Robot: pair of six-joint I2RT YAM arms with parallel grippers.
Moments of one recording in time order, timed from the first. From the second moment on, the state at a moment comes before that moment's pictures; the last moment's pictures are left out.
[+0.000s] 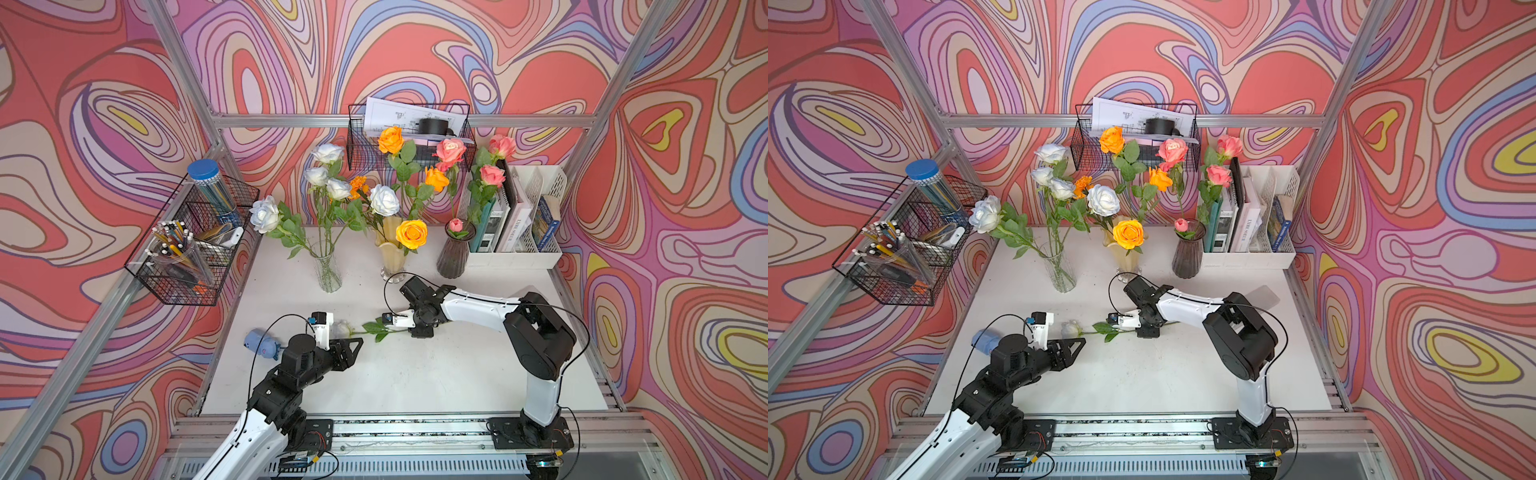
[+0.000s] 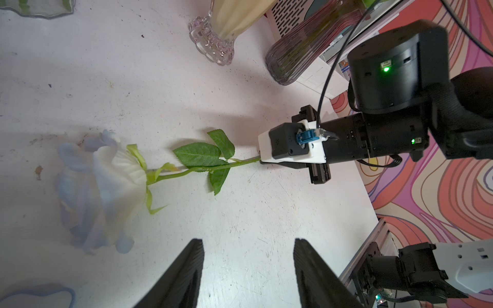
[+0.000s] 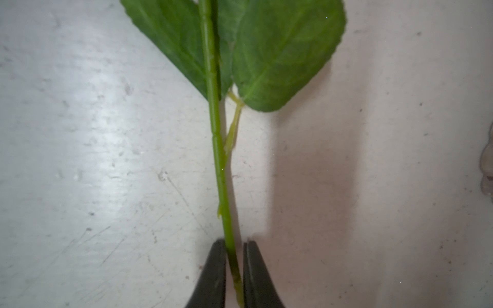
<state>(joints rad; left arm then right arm) -0.45 0.43 0.24 -0.28 0.26 -0.66 0.75 1.92 1.24 -0.58 -0.03 -0.86</state>
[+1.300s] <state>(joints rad) -0.53 0.04 0.18 -0.31 0.41 -0.64 0.84 1.68 1.33 -0.29 -0.25 -0.68</state>
